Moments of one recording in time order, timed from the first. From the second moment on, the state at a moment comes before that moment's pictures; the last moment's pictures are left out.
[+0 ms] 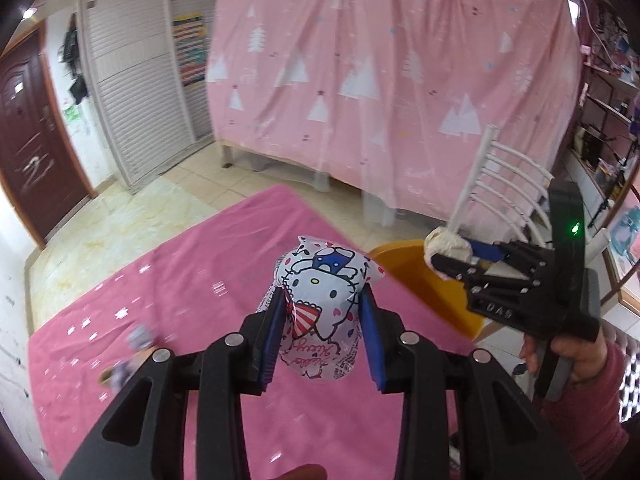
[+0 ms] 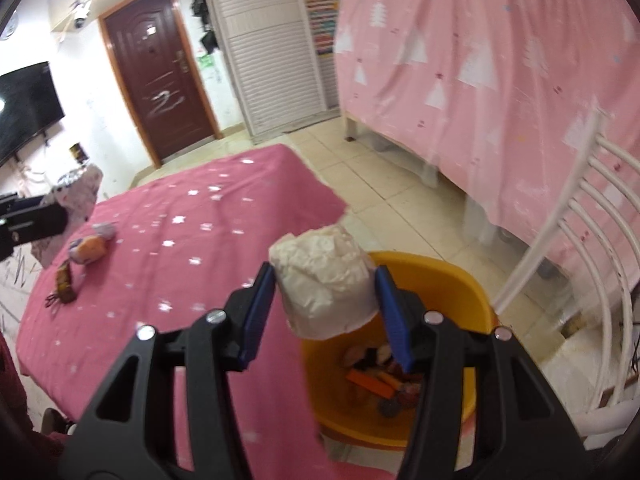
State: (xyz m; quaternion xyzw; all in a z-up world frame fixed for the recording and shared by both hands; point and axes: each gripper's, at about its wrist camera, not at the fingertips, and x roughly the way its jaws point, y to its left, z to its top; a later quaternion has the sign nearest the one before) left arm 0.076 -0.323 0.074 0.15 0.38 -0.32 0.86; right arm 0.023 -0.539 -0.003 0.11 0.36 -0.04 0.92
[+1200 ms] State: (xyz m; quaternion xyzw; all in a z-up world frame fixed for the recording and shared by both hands) left arm 0.101 -0.477 -0.001 0.13 0.48 -0.32 0.81; right arm 0.022 -0.608 -0.069 0.17 0.41 -0.09 0.89
